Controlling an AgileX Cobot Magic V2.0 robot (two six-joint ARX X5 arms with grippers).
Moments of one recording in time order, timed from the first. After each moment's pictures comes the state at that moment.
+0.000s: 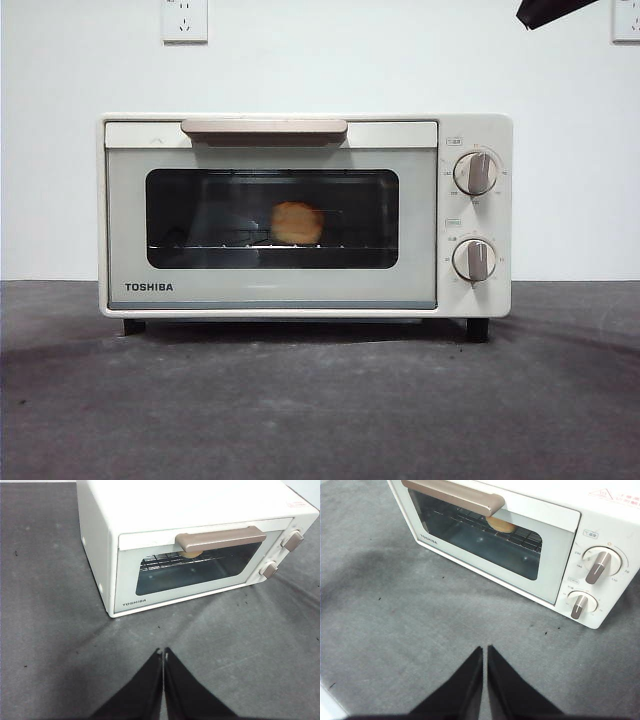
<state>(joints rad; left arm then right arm) -0.09 0.51 0.88 -0.89 0.37 0.01 0.86 0.74 0.82 -0.63 0.13 0.26</state>
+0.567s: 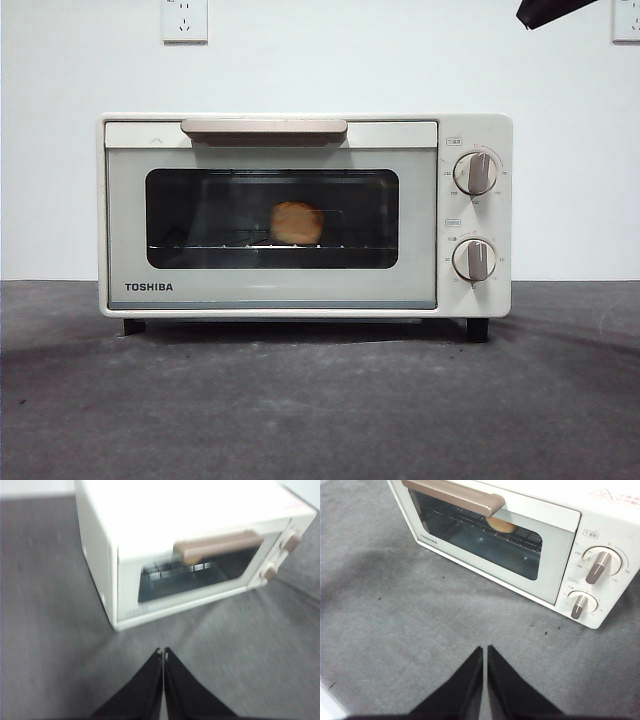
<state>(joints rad) -0.09 0.49 0.88 -0.85 0.37 0.05 0.86 0.74 0.82 -0.63 0.13 0.26</state>
